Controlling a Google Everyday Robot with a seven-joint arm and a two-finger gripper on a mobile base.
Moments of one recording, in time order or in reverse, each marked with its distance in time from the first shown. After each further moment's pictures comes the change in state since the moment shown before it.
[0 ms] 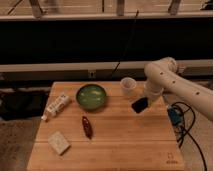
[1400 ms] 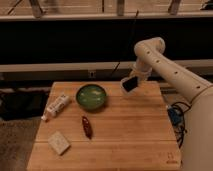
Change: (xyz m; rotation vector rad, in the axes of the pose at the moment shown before) arm 0.035 -0.105 -0.016 0.077 0.050 0.037
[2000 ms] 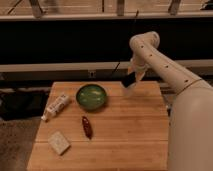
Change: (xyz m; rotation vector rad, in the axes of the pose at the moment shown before) arm 0.005 -0.030 -0.020 -0.030 0.017 0.007
